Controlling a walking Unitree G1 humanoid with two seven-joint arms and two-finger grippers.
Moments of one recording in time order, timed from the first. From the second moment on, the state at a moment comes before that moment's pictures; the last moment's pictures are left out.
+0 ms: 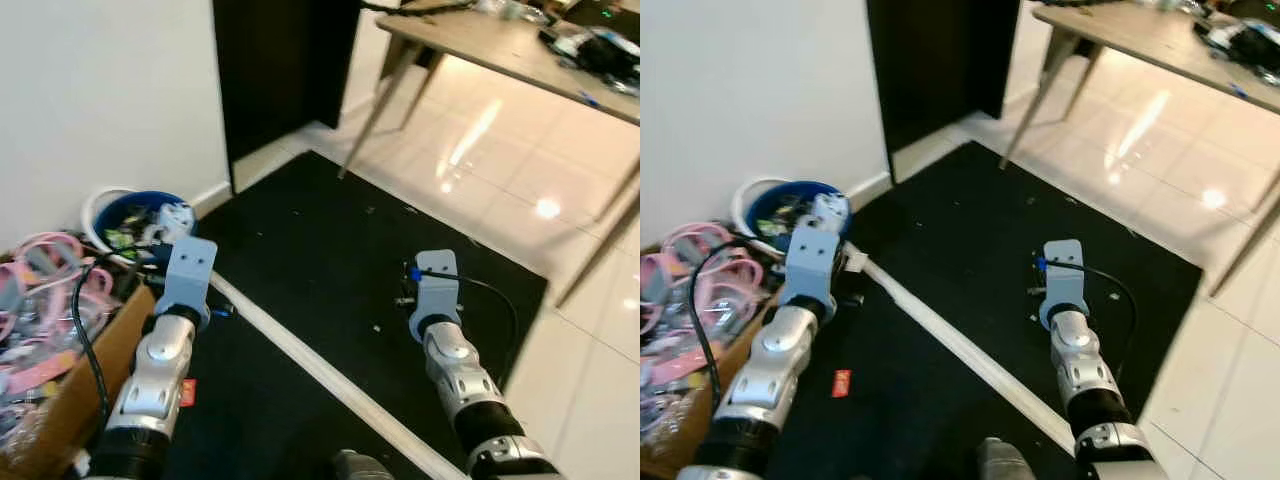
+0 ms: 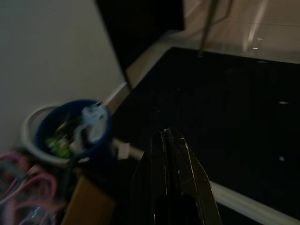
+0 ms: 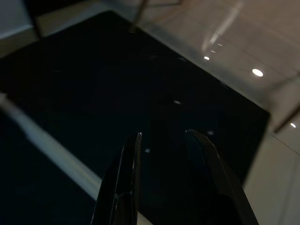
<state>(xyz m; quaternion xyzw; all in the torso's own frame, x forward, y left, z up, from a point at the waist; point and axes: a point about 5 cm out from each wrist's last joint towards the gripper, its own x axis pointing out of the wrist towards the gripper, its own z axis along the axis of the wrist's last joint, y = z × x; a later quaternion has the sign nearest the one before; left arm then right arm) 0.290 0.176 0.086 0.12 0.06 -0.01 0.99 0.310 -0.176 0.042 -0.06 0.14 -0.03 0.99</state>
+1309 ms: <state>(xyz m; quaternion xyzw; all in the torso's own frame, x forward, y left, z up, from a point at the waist) 0.292 0.167 0.090 0.09 0.04 -0.03 0.99 0.311 -0.175 0.047 -0.07 0.11 -0.03 0.99</state>
